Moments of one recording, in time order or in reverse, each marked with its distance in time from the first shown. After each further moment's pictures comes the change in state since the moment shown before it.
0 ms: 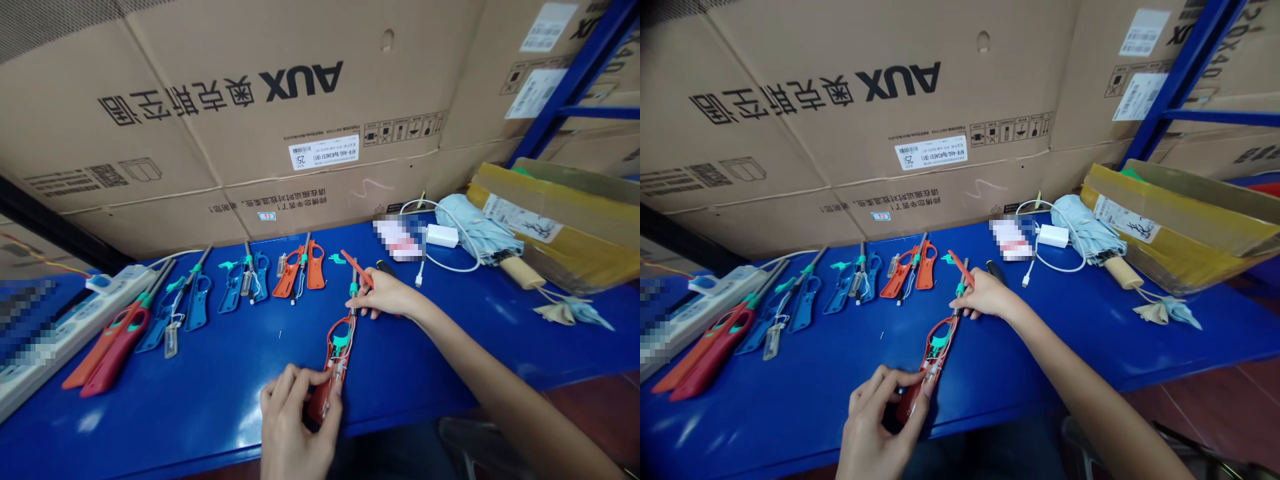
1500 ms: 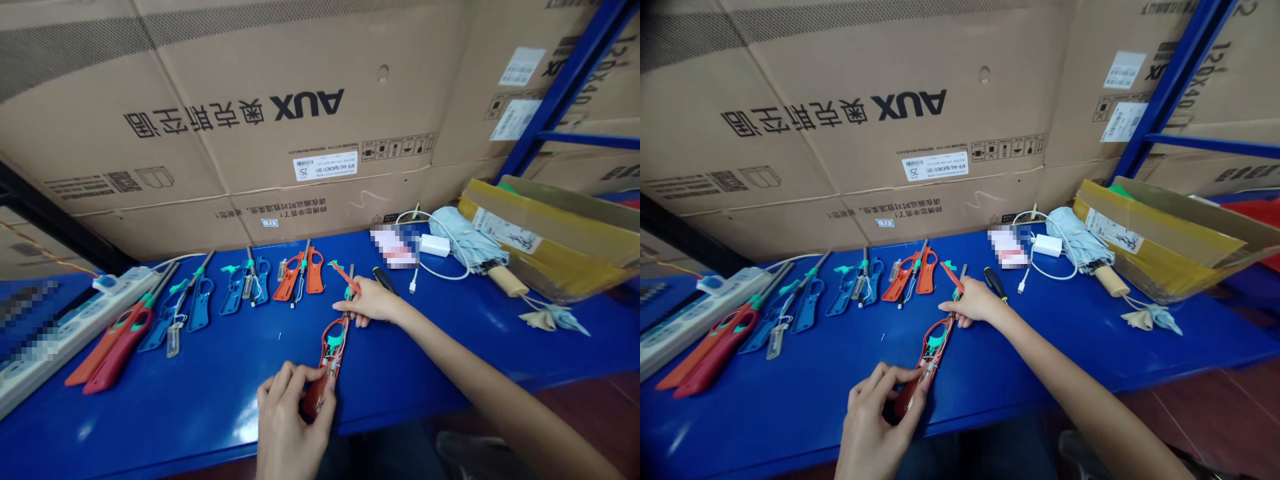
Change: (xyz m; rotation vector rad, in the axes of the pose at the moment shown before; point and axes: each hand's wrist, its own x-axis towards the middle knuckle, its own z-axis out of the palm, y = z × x) left_hand 0.001 -0.003 0.002 0.006 0.010 -0.027; right_hand 0.003 -0.005 0.008 -0.204 0.006 -0.067
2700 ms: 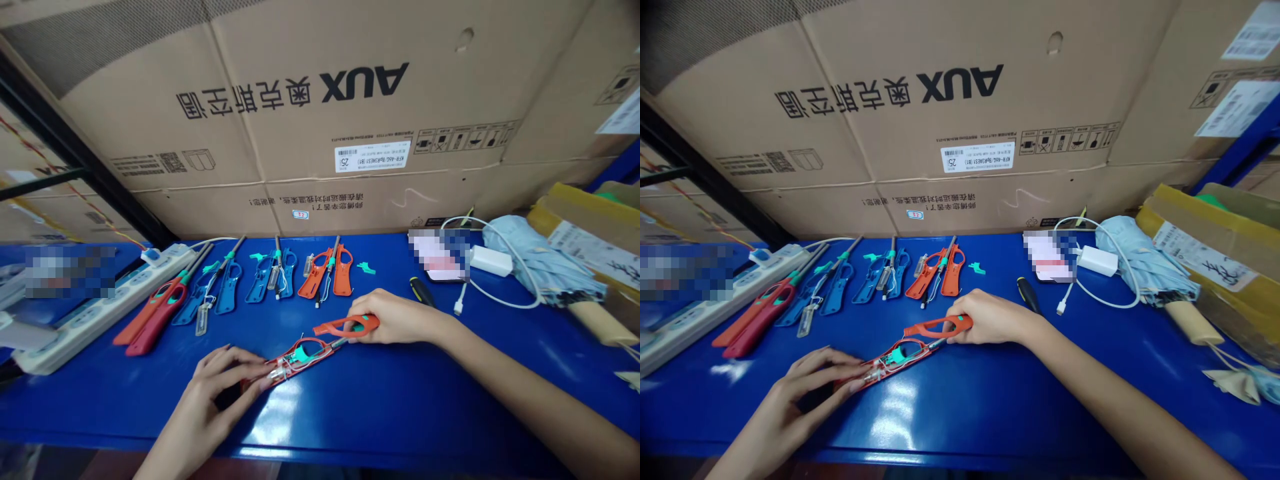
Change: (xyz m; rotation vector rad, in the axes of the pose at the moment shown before) left_hand 0.023 -0.102 -0.083 0.048 -0.241 0.162; right_hand 0.007 -0.020 -0.004 -0.461 -0.373 -0.733
